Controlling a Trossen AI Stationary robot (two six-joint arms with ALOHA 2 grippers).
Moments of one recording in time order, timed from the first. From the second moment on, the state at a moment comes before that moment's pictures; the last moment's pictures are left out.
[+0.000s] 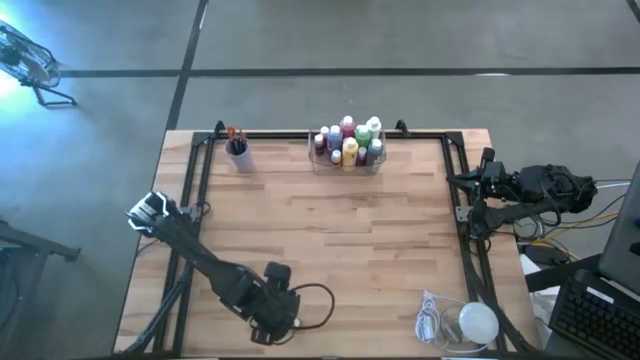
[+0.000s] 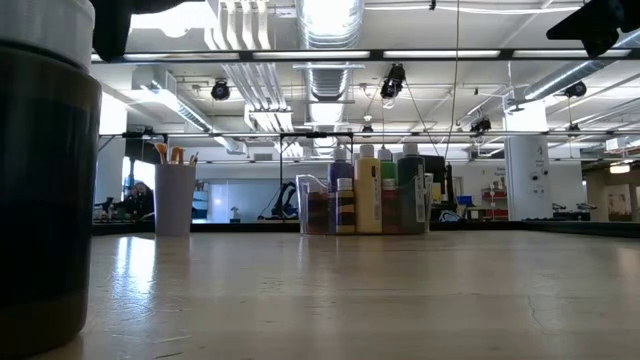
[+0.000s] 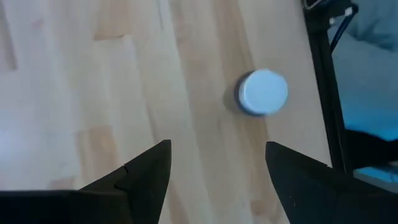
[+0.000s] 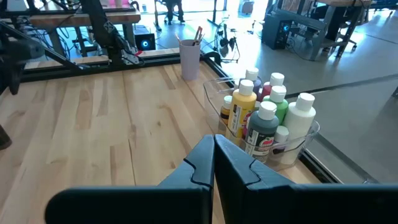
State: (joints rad) left arm -0.65 1.79 1.54 -0.95 -0.14 -0.44; right arm 0.24 0.17 0.75 -0.91 0.54 0.18
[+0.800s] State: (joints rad) left arm -0.64 1.79 1.37 -0.60 -0.01 -0.33; right arm 0.24 0.17 0.75 -0.91 0.54 0.18
